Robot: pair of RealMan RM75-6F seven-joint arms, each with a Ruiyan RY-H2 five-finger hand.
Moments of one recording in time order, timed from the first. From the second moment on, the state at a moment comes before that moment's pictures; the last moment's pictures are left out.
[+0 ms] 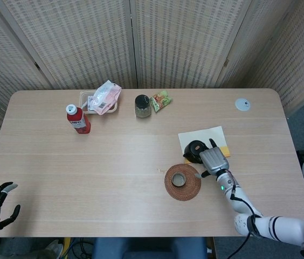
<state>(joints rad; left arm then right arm) 0.02 -1.31 0.00 -1.31 1.56 1.59 -0.11 0.77 -1.49 0.01 -1.46 -0.82 0.93 -0.65</state>
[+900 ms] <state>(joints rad) 0.02 -1.31 0.00 -1.31 1.55 1.59 -0.11 0.80 -1.51 0.06 -1.39 -0.78 0.87 -0.64</state>
